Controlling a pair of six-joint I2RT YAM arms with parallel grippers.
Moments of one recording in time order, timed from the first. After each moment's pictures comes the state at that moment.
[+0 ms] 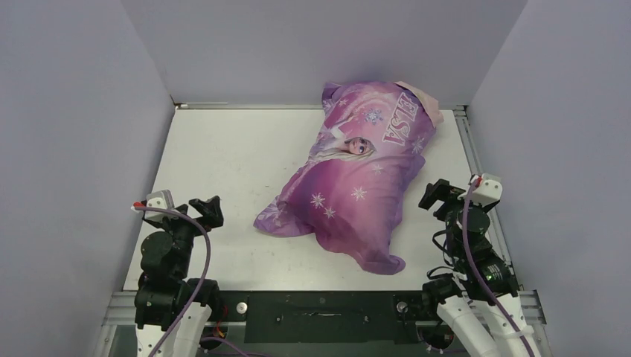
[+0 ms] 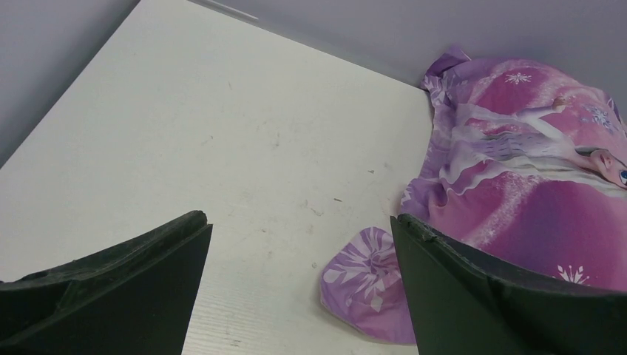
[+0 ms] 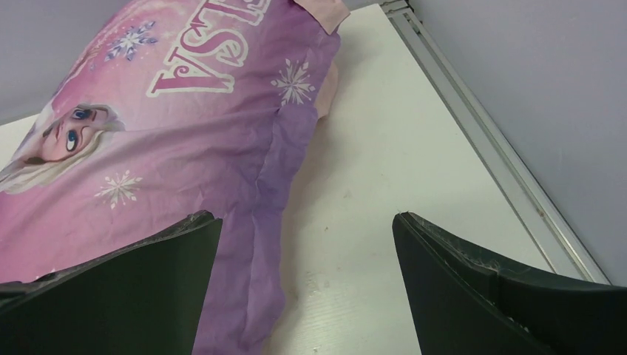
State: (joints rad) left arm -0.10 0.17 0.58 -0.50 -0.16 -0.39; right arm 0.33 0.39 0.67 -0.49 0.51 0.29
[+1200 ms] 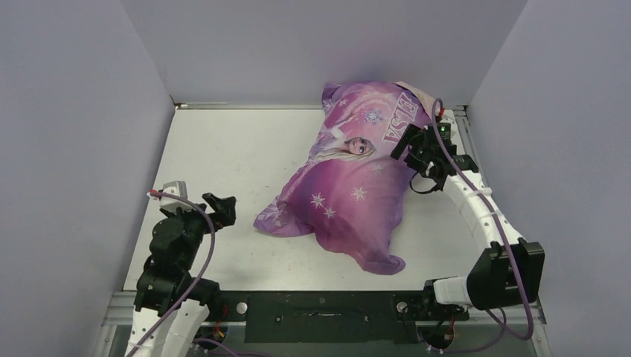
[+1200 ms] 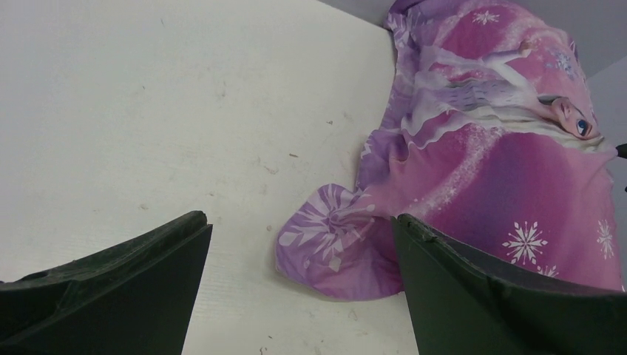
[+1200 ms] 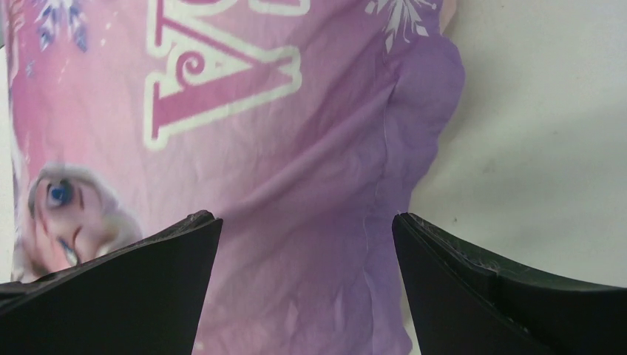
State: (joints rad) left arm -0.23 0.24 0.58 -0.50 -0.14 -0.47; right arm 0.16 1.28 1.09 -0.50 0.10 0.56
